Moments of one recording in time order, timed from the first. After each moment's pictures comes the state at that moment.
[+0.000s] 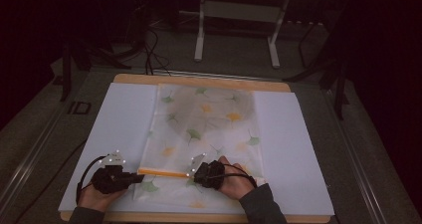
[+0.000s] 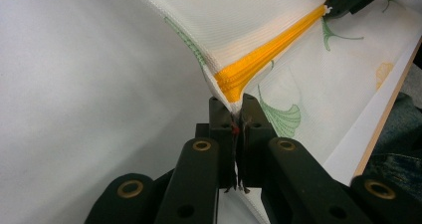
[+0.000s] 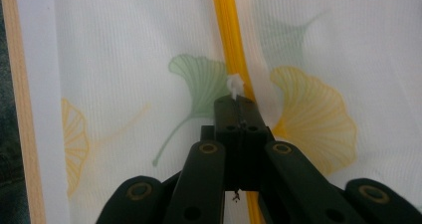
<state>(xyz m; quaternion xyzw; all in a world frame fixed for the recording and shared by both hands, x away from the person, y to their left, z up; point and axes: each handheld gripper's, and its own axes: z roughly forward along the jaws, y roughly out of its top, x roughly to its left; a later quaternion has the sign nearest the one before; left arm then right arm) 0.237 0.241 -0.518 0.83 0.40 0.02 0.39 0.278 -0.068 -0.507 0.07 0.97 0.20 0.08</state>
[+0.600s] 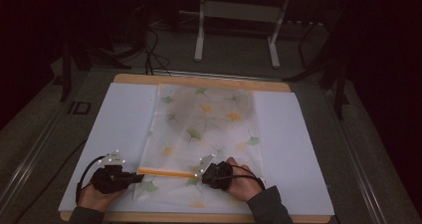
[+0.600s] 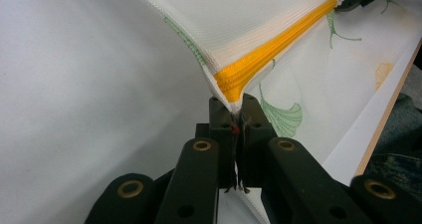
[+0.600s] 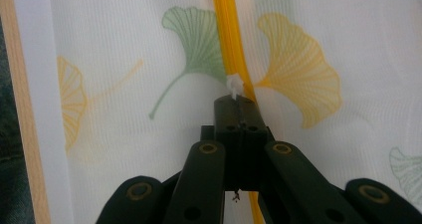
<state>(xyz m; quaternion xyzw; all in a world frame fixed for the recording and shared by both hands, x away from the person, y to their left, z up) 0.238 0.241 -0.518 0.83 0.40 0.02 0.39 0.276 -0.089 -0.506 0.08 0.97 0.20 0.09</state>
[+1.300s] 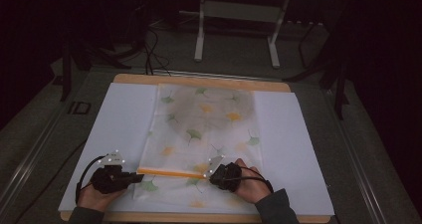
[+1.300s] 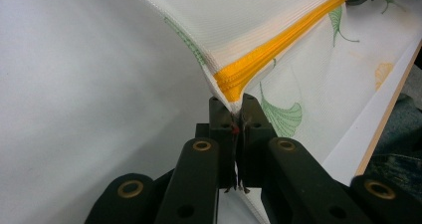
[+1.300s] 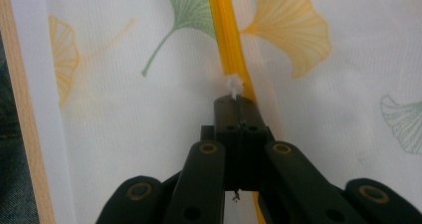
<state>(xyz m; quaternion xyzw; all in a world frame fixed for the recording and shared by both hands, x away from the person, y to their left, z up) 0.237 0.242 -0.517 0.83 0.40 0.02 0.39 0.274 -0.112 -0.506 0.10 0.97 0.20 0.09</state>
